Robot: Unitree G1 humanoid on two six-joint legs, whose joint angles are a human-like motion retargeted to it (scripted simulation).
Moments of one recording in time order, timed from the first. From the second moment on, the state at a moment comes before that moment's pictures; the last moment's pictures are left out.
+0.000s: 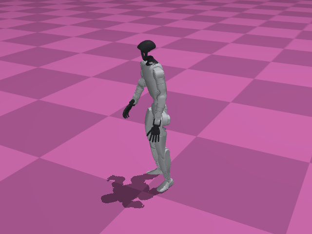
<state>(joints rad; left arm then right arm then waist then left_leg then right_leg) -0.13 0.25 -0.15 1.16 0.21 0.05 0.16 -0.20 -0.30 0.41 1.03 -0.08 0.00 -0.24 0.05 -0.13 0.18 -0.02 0.04 0.57 0.17 -0.22 -0.09 -0.01 -0.21 -0.32 0.14 -0.15 0.16</state>
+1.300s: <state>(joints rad) -0.13 0.20 -0.21 1.23 0.18 0.03 0.13 -0.18 -0.35 0.36 1.06 -0.07 -0.03 -0.21 0.13 -0.02 0.15 0.02 0.02 0.23 0.00 -0.17 -0.14 0.02 -0.15 -0.51 0.15 -0.16 0.12</state>
